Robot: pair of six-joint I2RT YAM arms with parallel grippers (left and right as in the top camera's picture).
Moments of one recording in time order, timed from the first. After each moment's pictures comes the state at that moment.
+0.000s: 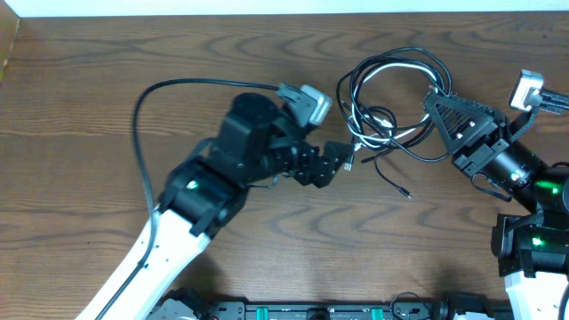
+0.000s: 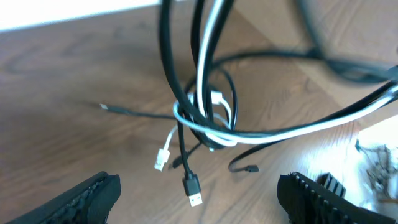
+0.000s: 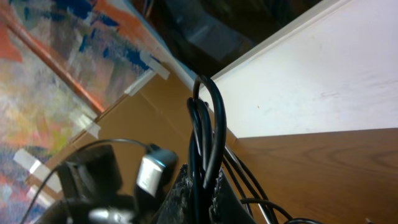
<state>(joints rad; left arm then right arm) -0.59 1.20 1.19 -0.50 0.41 -0.22 -0.09 0.86 0.78 0.43 -0.94 1.04</state>
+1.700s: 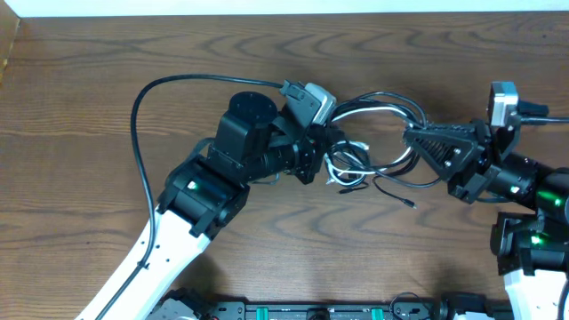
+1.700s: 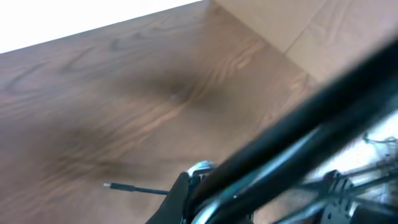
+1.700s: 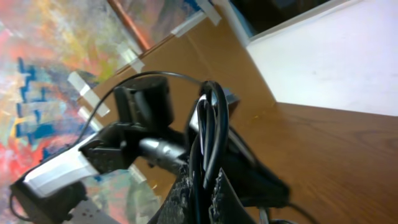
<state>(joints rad) -0.60 1.21 1.19 -0.47 0.41 -0.16 -0.09 0.87 0.78 0.58 -1.23 1.06</state>
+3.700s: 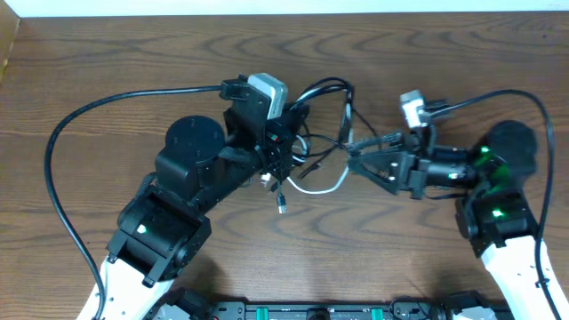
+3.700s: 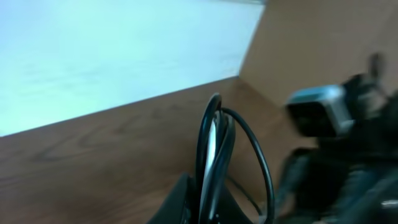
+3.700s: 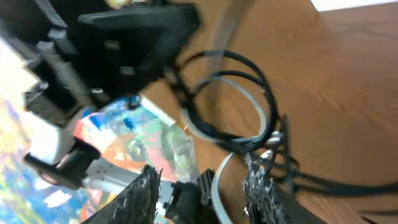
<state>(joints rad) -0.56 1.03 1.19 -0.38 0.26 -0.23 0.20 1.03 0.78 0.19 -1.24 0.75</state>
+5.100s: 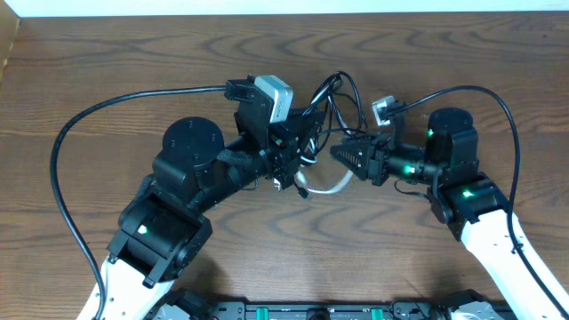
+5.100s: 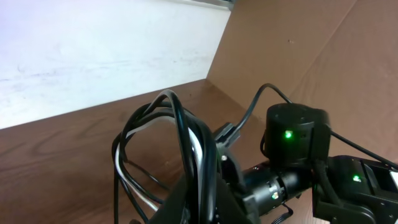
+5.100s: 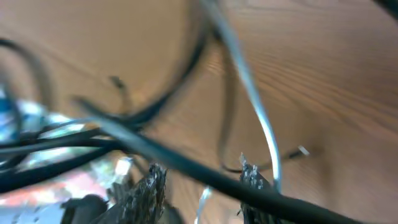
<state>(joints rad) -0.57 1.03 1.19 -0.33 0.37 -0.30 0.29 1.18 0.78 -0.05 -0.89 0.41</state>
